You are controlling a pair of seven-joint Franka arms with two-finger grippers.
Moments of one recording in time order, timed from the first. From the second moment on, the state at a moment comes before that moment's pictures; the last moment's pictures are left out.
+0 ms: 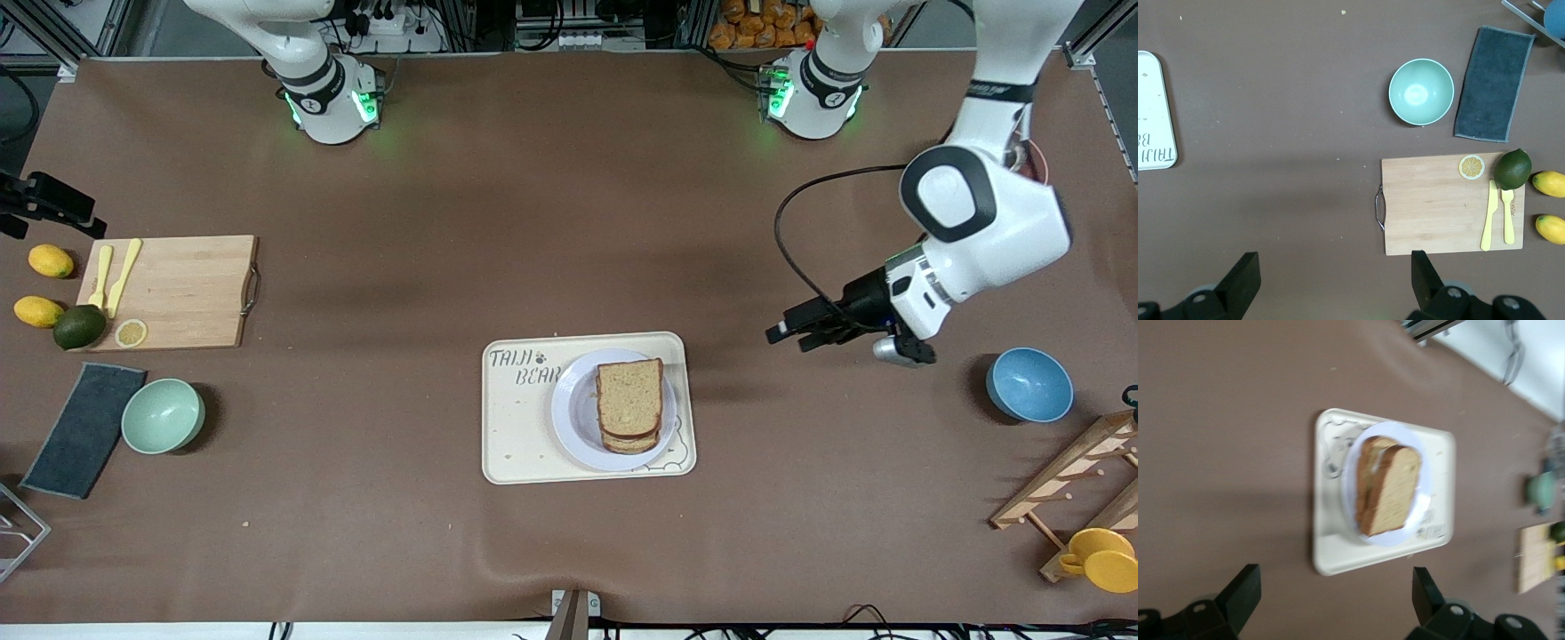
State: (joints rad) left arm 0.31 0.14 -0.46 -2.09 -0.74 2.32 0.27; right arm -0.05 -0.02 -0.06 -1.56 0.02 1.52 -0.09
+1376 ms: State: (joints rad) left arm 0.17 0.09 -0.20 -1.44 -0.02 1.54 -0.07; right arm -0.05 -0.01 -0.06 -1.56 0.02 1.52 -0.09
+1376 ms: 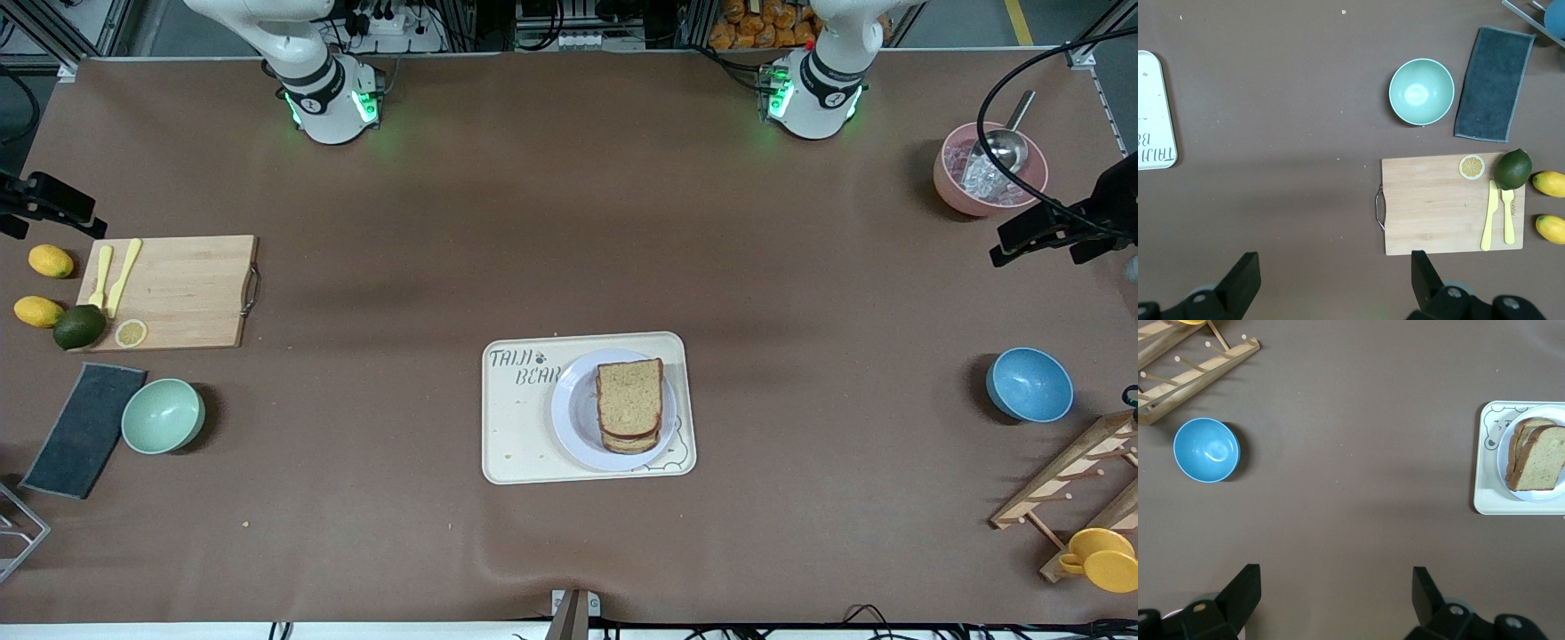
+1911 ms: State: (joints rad) left arm -0.03 0.06 0.00 -1.44 -0.02 1.53 -0.08; right arm -0.05 -0.01 -0.06 -1.56 0.02 1.52 -0.09
